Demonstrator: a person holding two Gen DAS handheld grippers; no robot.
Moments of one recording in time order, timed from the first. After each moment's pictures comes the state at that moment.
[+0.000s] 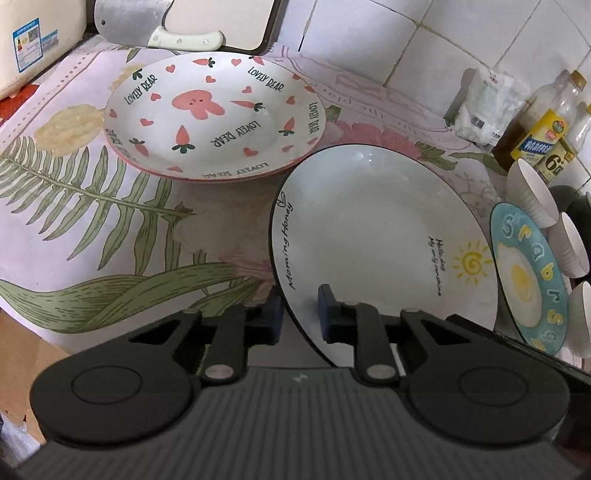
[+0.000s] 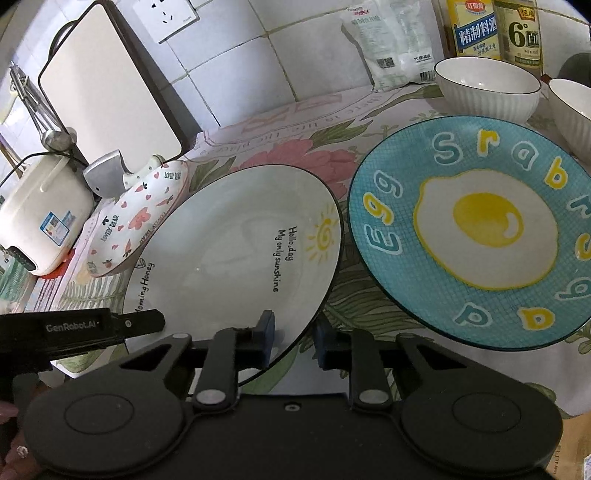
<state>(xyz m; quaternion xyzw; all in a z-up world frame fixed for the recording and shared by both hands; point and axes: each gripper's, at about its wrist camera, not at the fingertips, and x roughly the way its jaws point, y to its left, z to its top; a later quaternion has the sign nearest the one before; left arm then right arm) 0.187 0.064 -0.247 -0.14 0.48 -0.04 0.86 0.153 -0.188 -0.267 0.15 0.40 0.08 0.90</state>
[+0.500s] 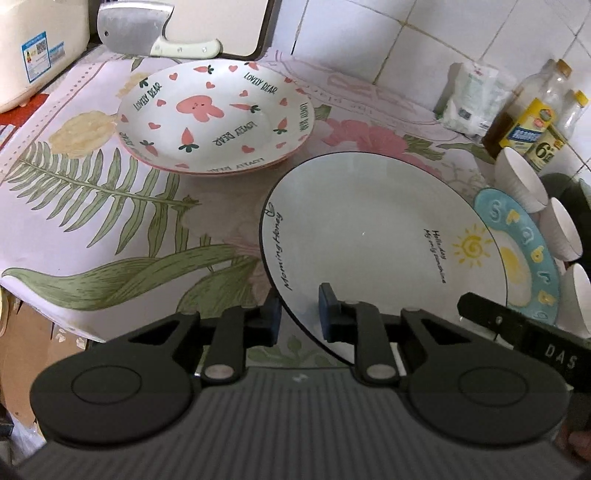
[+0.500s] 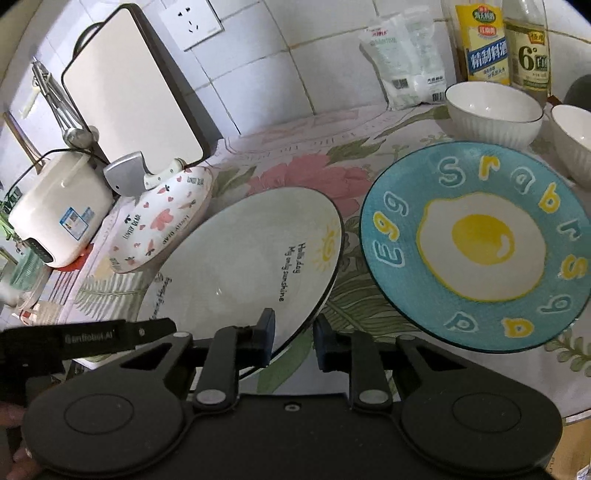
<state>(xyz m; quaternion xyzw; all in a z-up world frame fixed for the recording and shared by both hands) 0.161 0.057 -0.225 -0.12 0.48 -0.05 0.87 0.135 -0.189 -0.236 0.13 0.39 0.11 0.91</state>
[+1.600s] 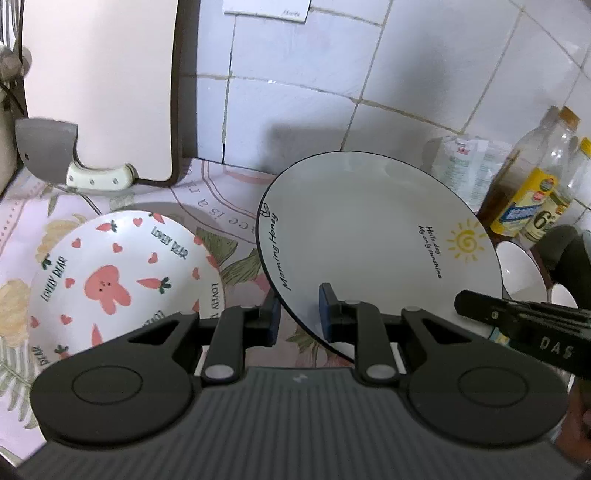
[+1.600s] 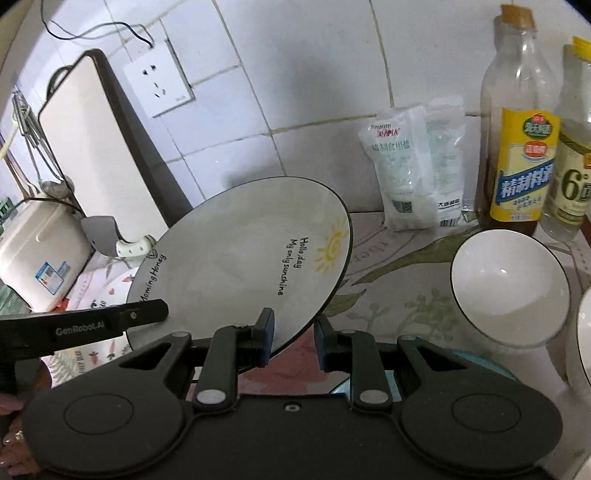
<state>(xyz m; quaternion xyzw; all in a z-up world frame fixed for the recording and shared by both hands) 0.318 -0.005 -0.180 -0.09 0.42 -0.06 0.90 0.283 -0.239 -0.181 0.07 0.36 0.12 0.92</state>
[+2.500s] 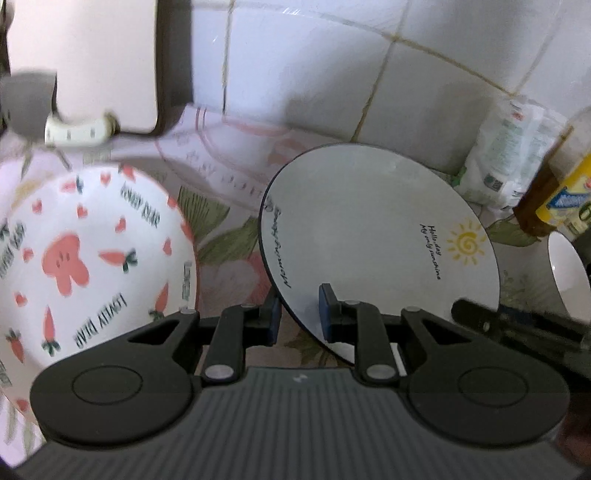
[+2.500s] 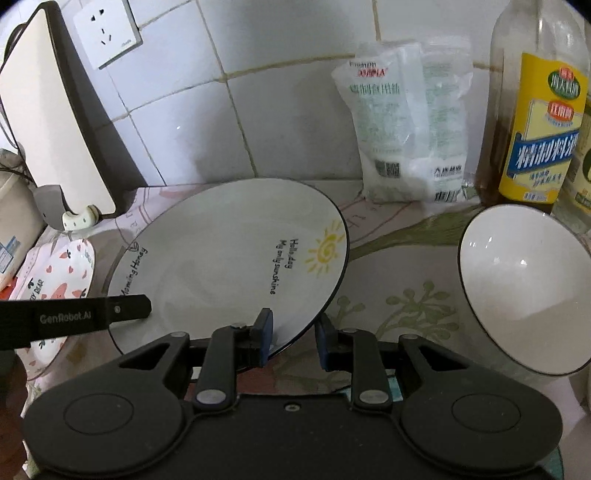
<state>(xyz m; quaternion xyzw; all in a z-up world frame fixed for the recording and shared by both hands) 0.358 -0.019 -0.240 -0.11 0.47 -0.03 0.87 0.328 -0.247 -0.238 0.04 0.40 0.09 0.91</state>
